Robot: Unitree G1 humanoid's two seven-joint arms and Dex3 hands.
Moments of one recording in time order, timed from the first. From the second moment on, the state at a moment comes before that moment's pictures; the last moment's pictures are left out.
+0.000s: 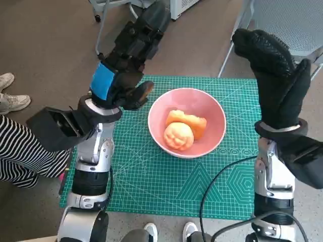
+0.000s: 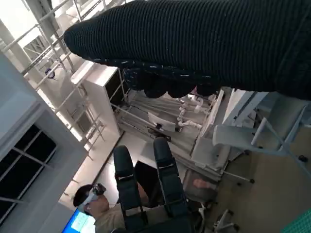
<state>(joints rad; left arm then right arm) -0.73 0.10 0.08 0.26 -0.30 -0.35 -0.48 -0.60 -0.18 -0.14 0.10 0.23 -0.38 0.28</state>
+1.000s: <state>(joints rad) -0.72 0.10 0.09 0.31 -0.32 -0.42 -0.50 -0.61 -0.19 -0.13 0.13 0.23 -0.40 0.28</state>
